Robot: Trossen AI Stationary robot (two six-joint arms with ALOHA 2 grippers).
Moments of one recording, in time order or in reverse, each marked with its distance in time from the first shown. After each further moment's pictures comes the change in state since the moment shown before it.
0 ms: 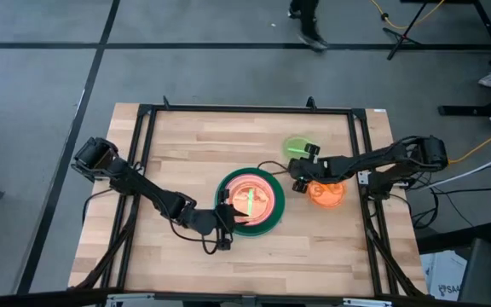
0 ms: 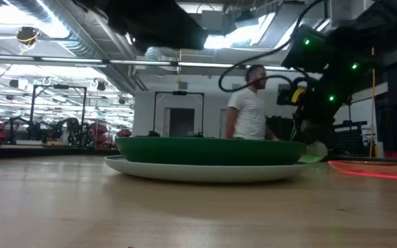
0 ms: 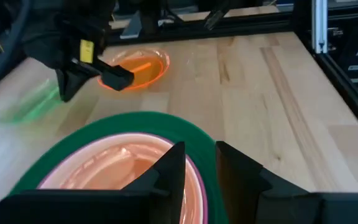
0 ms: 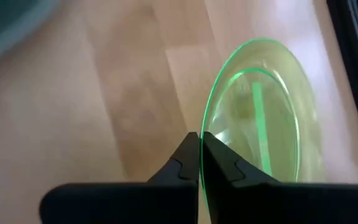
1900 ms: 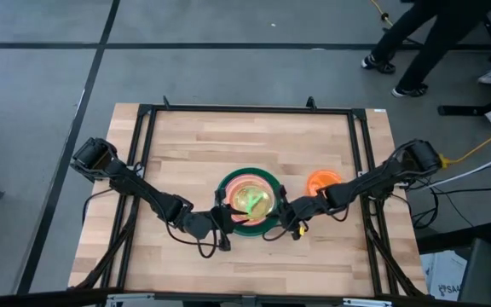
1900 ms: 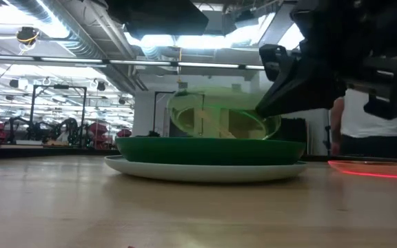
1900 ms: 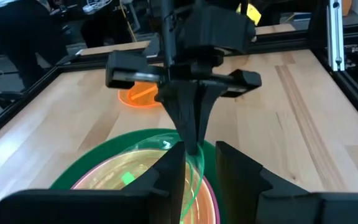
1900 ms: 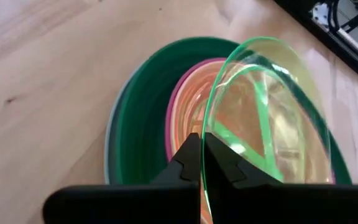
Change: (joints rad) left arm -0.031 -0.007 0.000 0.057 -0.122 0.047; right arm 0.398 0.113 0.062 0.545 -0.333 -0.443
